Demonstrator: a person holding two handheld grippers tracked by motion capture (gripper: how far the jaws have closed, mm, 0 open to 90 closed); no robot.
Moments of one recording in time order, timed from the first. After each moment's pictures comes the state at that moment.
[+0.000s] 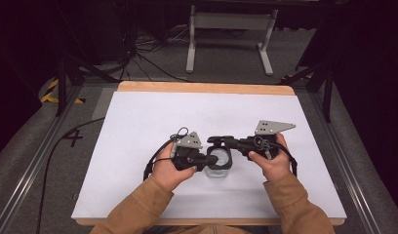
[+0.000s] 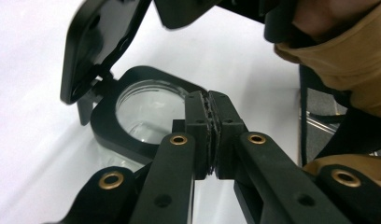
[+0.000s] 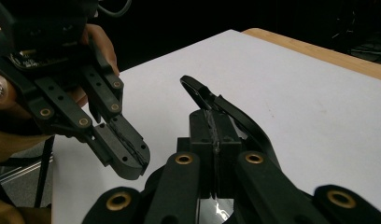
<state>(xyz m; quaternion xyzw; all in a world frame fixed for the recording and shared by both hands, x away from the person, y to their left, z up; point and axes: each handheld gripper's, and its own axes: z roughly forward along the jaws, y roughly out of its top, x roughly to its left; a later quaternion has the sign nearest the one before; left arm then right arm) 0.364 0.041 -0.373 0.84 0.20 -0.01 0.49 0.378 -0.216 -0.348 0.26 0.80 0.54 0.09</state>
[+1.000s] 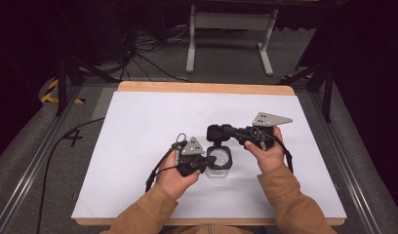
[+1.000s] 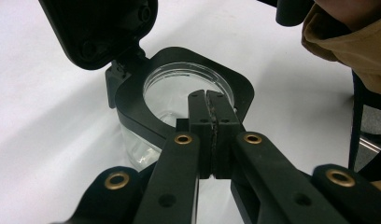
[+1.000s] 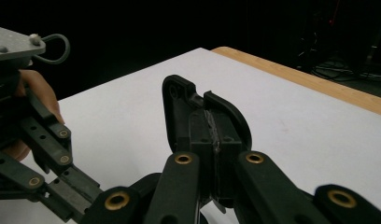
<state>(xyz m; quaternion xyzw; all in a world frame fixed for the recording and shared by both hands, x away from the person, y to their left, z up) 0.353 0.033 -0.391 0.83 0.26 0.06 0.49 0.405 -0.214 -0.354 0.28 0.77 0.55 0.14</state>
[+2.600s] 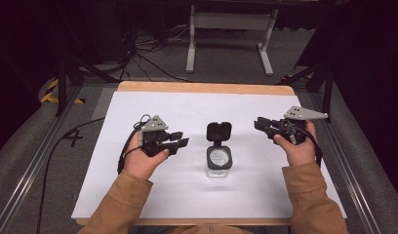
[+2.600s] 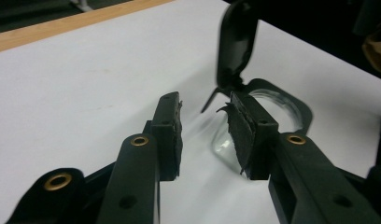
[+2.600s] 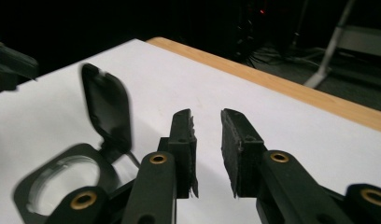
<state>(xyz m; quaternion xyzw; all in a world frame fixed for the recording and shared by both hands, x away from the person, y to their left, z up) 0.386 0.121 -0.352 0.80 0.34 0.09 0.50 0.403 -0.292 -0.329 0.35 0.76 0.50 0.21</state>
